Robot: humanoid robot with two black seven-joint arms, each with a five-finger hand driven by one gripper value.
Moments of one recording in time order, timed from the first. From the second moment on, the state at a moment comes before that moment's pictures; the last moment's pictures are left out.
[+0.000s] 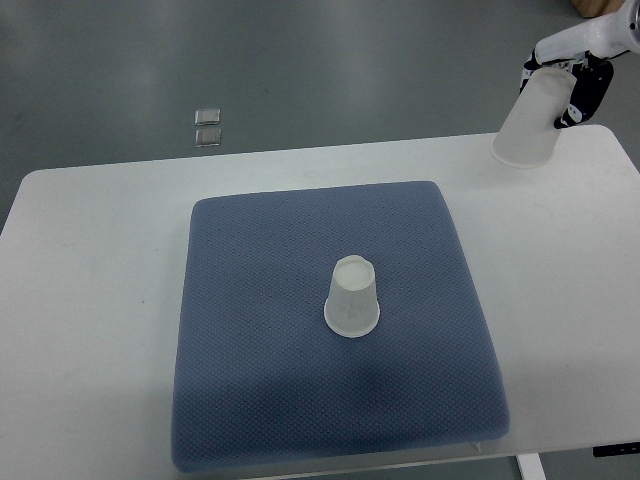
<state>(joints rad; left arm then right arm) -0.02 0.00 -0.10 -0.34 0.05 0.02 -0.02 2.28 -0.57 -1.13 1.36 -0.67 0.28 0.04</state>
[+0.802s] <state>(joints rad) -0.02 0.00 -0.11 -0.34 0.05 0.02 -0.02 2.50 -0.40 -1.04 1.55 -0.43 0.30 0.04</state>
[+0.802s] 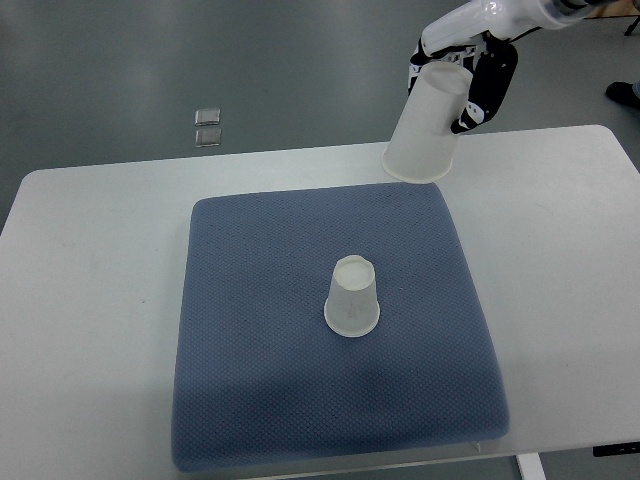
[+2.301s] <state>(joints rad) -0.02 0.00 -0.11 -0.33 0.05 0.02 -0.02 2.34 -0.16 -0.91 1.56 -0.30 0.15 0.05</state>
